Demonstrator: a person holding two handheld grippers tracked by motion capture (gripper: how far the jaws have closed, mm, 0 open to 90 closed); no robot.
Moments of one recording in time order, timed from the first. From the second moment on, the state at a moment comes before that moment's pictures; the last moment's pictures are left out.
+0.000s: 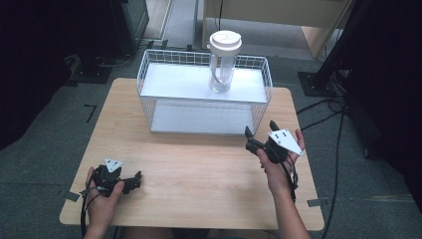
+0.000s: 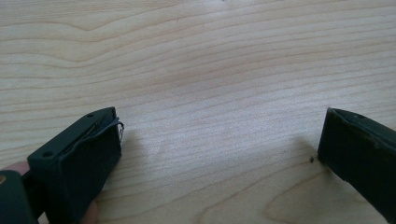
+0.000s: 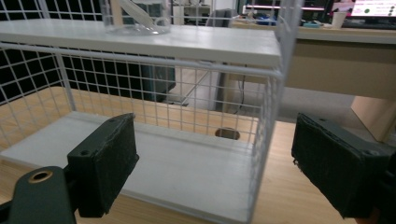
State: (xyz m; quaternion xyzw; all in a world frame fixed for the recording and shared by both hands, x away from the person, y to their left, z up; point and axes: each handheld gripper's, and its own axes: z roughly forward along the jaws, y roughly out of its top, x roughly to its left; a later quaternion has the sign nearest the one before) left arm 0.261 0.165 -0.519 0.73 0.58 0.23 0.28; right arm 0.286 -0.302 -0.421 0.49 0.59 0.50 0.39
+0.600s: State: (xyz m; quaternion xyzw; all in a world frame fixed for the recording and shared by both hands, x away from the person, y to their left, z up) left arm 0.261 0.165 -0.519 0.73 0.58 0.23 0.28; right arm 0.254 -0.349 -0.460 0.54 0.59 0.46 0.39
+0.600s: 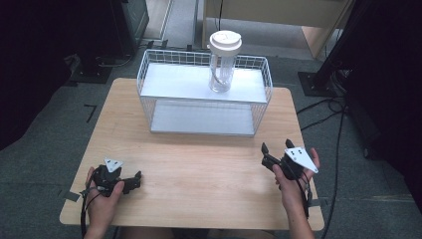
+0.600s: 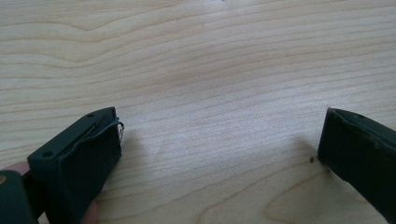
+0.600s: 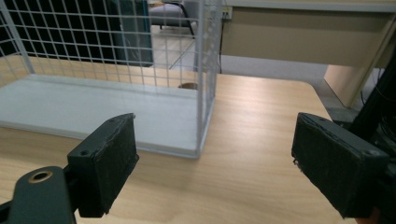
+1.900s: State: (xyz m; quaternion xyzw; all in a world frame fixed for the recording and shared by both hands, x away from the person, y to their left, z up) left arm 0.261 0.165 -0.519 0.73 0.58 0.23 0.28; right arm 0.203 -0.404 -0.524 0.59 0.69 0.30 0.30
